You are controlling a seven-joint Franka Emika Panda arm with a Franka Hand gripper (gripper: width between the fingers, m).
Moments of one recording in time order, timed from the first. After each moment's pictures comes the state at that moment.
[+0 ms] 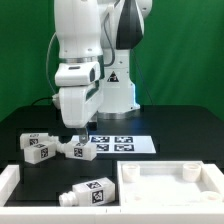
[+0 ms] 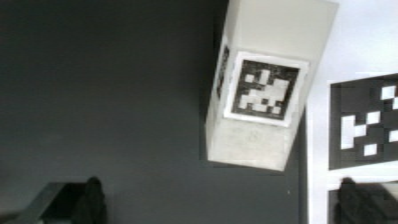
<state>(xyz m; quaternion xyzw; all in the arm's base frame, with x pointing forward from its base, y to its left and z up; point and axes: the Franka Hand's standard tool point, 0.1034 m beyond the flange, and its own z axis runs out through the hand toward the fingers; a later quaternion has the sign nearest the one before) 0.414 -0.079 0.051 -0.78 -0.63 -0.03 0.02</state>
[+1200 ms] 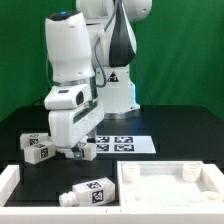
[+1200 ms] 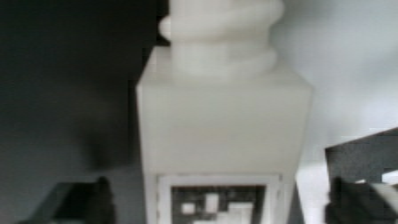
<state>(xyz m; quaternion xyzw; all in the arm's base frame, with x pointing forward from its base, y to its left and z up) 0.394 -0.087 0.006 -0.82 -0.57 -0.04 0.05</state>
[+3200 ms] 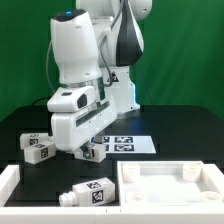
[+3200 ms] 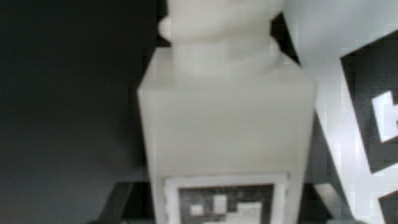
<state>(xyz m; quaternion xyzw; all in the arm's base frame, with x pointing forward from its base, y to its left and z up) 0.402 -0.072 0.007 -0.89 -0.44 -0.03 0.07</state>
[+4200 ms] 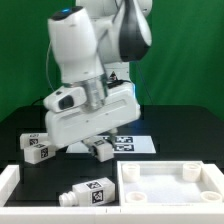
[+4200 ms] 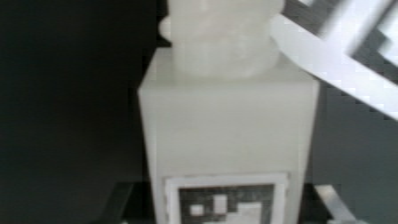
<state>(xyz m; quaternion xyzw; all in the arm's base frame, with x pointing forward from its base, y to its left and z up) 0.413 -0.030 0.013 -0.98 -0.17 -0.02 0.10</state>
